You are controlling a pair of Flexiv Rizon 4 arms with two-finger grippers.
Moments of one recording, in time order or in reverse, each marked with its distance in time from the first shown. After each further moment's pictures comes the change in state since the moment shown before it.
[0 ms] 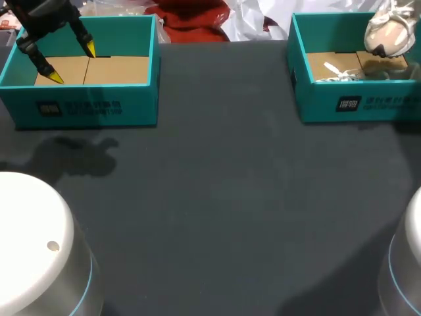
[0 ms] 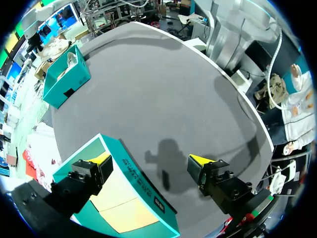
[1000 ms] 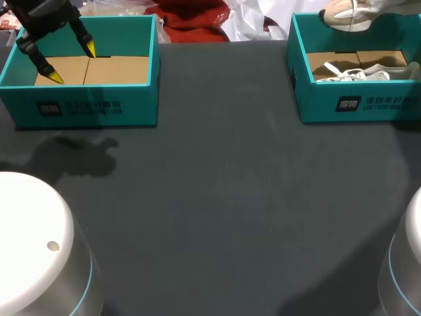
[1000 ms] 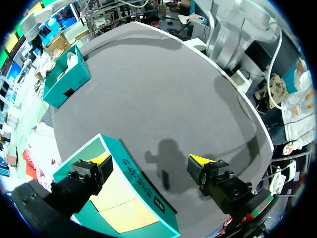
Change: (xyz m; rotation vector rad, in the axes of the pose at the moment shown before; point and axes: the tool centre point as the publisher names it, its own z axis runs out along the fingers) left arm 0.000 0.000 0.000 0.000 0.000 0.000; right arm 0.012 -0.028 0.023 0.117 -0.016 0.778
